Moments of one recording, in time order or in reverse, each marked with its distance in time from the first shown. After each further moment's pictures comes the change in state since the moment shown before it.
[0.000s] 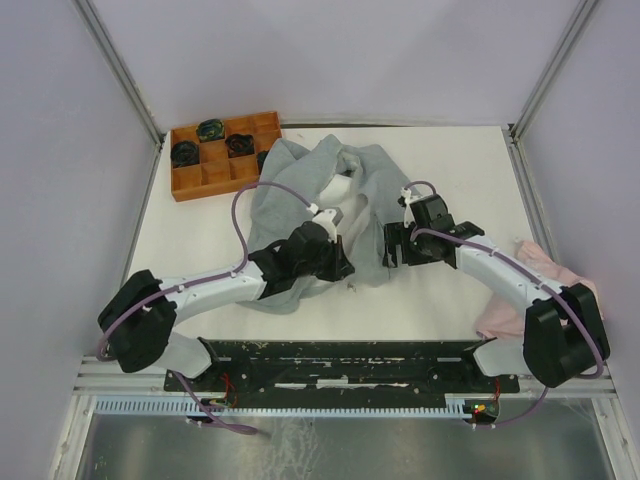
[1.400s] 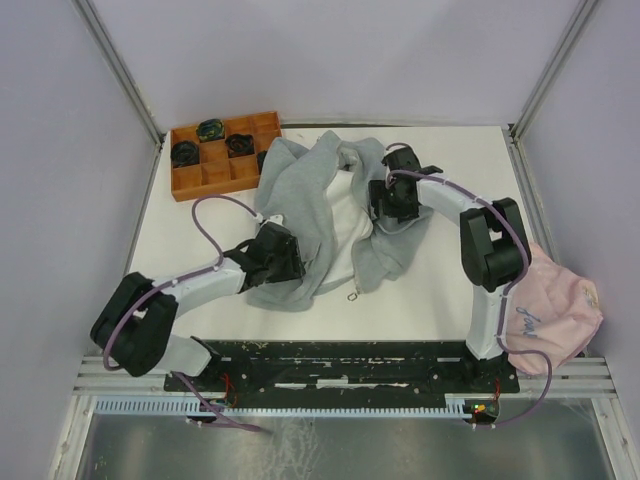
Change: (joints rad) left arm 0.285 -0.095 -0.219 -0.194 -0.155 -0.008; right arm -0.072 0.637 0.592 -0.073 0.058 -0.005
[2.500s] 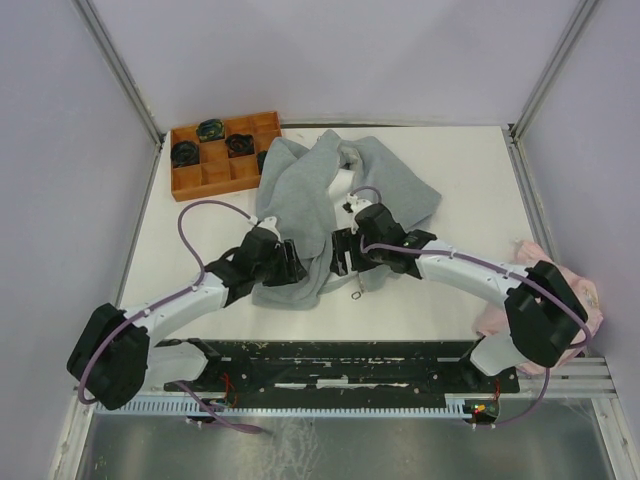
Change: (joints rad) left arm 0.001 -0.171 -0.071 0.020 0.135 0.014; right arm 0.407 -0.510 -0.494 0.264 -0.027 0.177
